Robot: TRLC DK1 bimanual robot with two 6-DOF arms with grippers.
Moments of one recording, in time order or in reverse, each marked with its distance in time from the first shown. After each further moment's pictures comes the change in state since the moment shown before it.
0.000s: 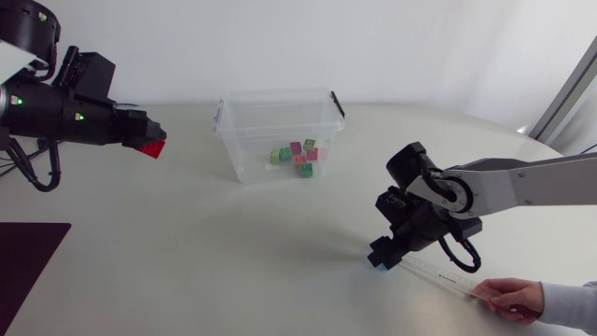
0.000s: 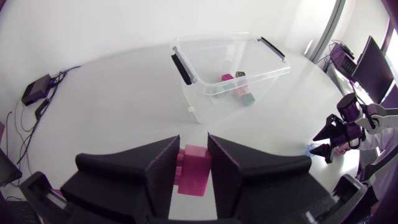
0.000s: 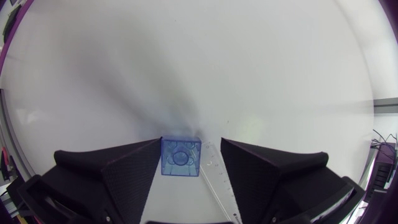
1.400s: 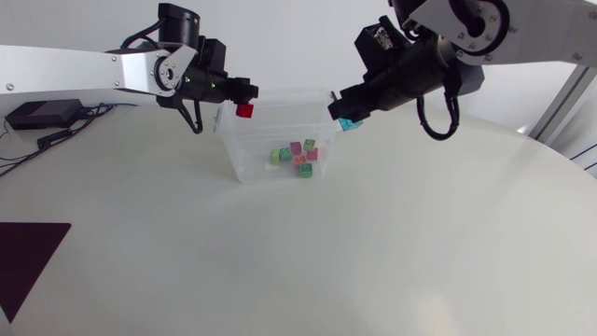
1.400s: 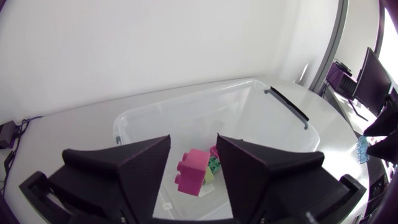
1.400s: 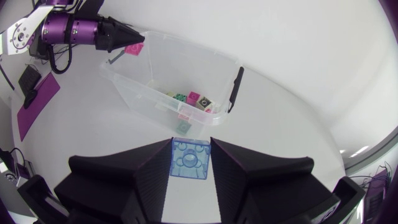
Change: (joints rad) left arm -0.167 0.711 0.488 0.467 -0.032 -0.106; right arm 0.073 0.001 0.668 -0.090 -0.019 0.054
